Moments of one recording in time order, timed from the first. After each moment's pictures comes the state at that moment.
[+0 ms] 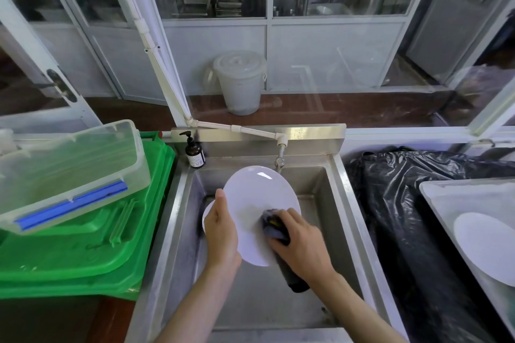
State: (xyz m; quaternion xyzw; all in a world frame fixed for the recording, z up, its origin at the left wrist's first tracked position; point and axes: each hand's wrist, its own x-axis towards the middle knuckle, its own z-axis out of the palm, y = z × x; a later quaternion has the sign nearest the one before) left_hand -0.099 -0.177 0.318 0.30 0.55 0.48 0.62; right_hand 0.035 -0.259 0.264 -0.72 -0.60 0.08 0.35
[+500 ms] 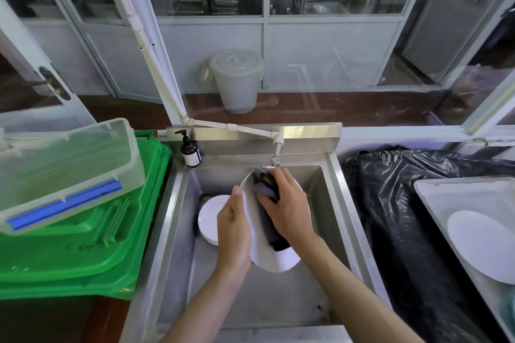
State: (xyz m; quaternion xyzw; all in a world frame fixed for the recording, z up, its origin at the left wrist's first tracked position) left_hand -0.080 -0.194 0.328 0.39 0.51 0.46 0.62; right_hand 0.038 -0.203 0.310 -0.69 -0.56 0.06 0.44
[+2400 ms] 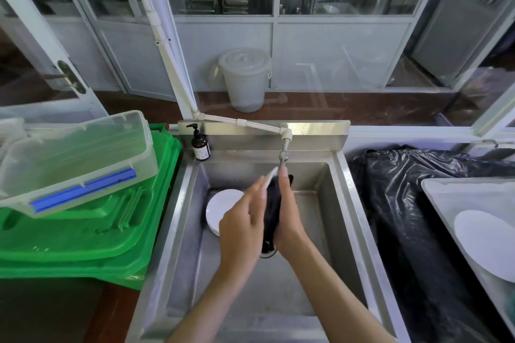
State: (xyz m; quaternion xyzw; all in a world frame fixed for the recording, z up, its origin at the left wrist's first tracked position) left_hand -0.111 -0.218 0.334 0.70 0.51 0.37 0.33; right_hand -0.013 -0.209 0.305 -0.54 -0.05 0.56 0.62
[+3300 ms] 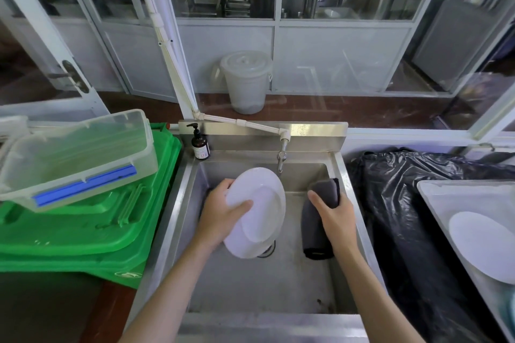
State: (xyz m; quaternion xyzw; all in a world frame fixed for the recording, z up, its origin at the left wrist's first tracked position) left_hand -0.145 -0.166 0.310 0.65 0.47 0.31 0.51; right_hand 0.080 -0.277 0.298 -0.75 -0.25 0.25 0.55
